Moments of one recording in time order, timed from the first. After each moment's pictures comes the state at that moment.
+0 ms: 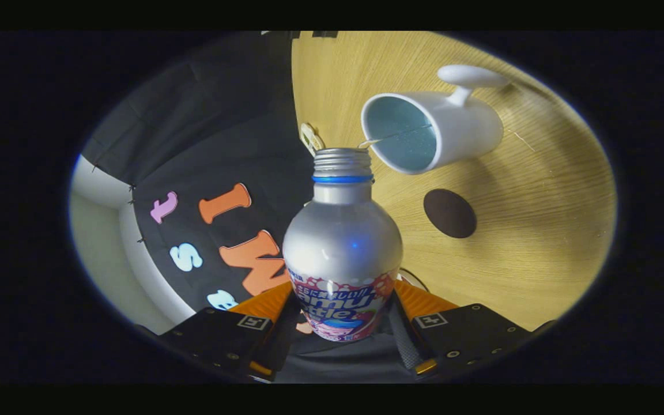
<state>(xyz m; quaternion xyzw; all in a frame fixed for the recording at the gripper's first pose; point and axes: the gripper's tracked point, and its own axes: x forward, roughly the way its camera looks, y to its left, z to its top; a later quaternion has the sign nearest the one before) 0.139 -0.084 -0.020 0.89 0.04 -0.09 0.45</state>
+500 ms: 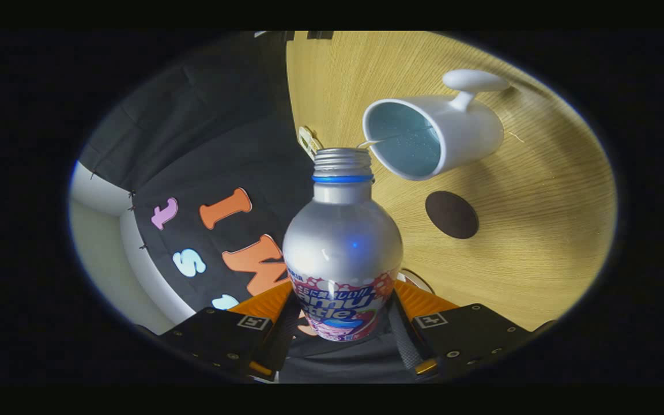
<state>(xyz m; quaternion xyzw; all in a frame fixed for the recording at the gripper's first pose) 0.138 -0.091 -0.021 0.89 0.04 -0.09 0.44</state>
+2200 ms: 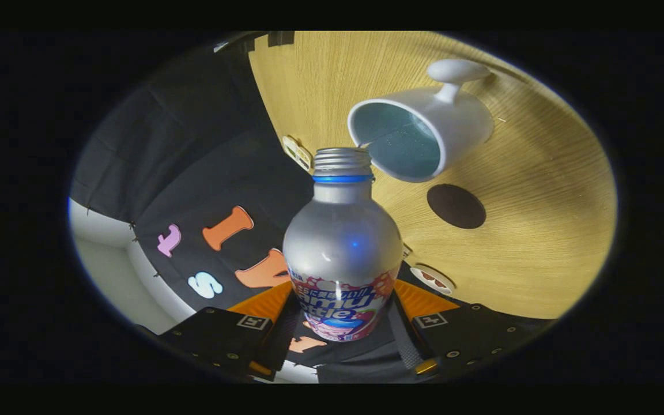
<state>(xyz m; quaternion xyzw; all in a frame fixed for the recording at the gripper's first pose) 0.140 -0.111 -0.020 0.93 0.03 -0.10 0.36</state>
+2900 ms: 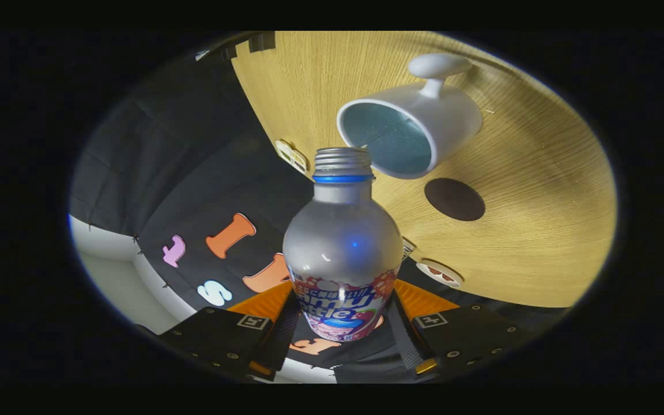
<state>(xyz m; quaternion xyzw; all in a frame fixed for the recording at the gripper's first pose) 0.138 -0.117 -0.014 0.94 0.02 -0.10 0.32</state>
